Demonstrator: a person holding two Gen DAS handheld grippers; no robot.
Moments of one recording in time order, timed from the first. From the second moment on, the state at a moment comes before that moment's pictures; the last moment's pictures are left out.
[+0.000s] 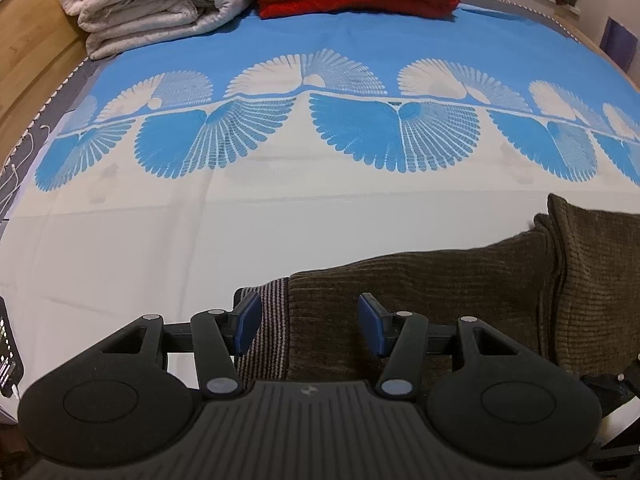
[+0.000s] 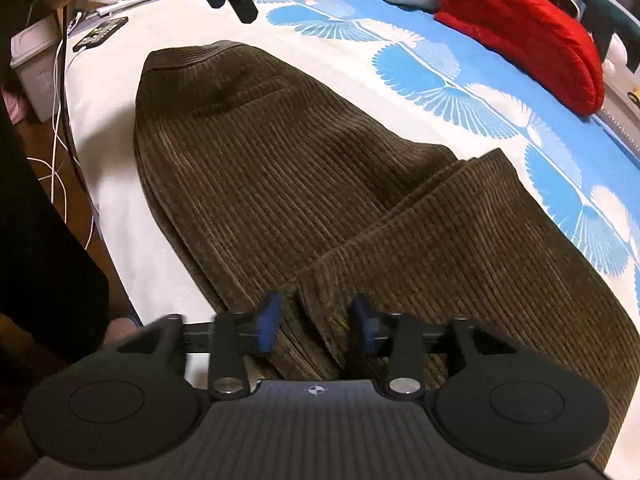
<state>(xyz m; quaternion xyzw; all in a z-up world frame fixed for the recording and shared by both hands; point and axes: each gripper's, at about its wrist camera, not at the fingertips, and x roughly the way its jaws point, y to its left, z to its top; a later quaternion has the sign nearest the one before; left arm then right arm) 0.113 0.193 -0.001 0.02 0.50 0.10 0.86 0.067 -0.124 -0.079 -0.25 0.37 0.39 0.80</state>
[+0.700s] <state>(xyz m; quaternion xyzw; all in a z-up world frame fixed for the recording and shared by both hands) 0.120 0.184 0.000 0.02 0.50 0.09 0.86 0.035 -0.165 0.011 -0.15 0.21 0.37 0.89</state>
